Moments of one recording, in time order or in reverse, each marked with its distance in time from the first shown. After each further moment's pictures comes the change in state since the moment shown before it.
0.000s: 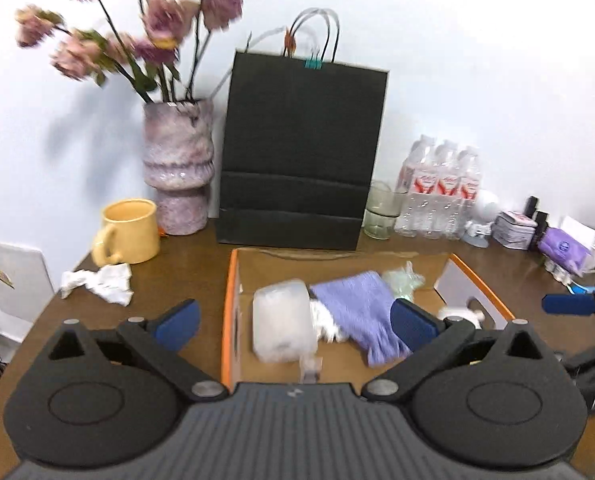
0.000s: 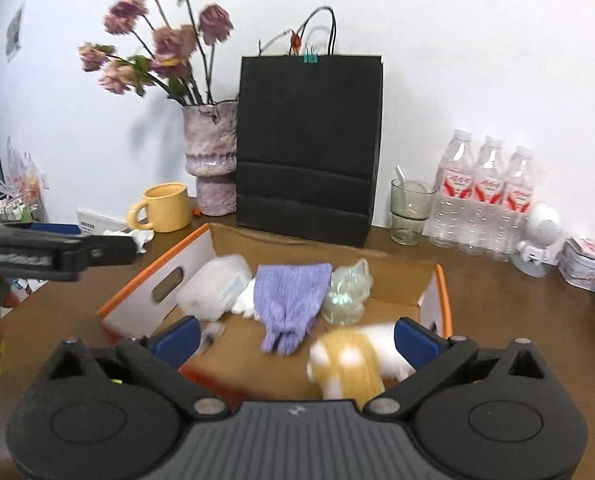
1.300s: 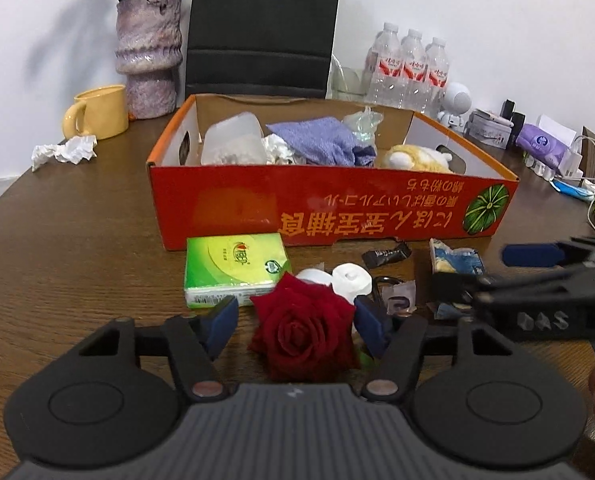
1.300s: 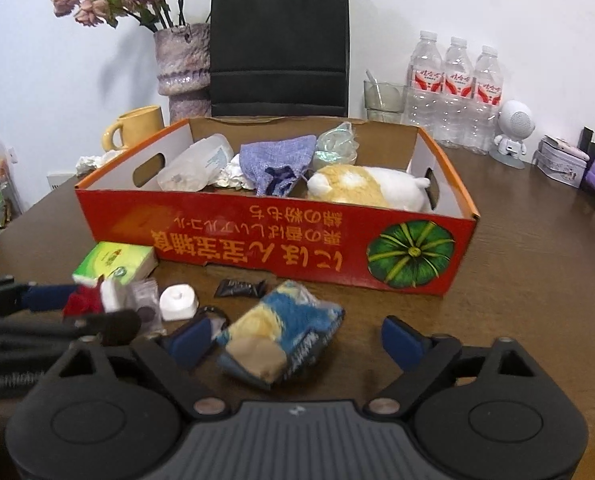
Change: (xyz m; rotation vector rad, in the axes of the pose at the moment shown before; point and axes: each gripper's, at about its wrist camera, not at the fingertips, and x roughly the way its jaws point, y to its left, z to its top) left arm 0.007 -0.036 -0.125 0.030 0.202 -0.042; right arm 0.023 0.027 -0.100 0.099 0.157 -0.090
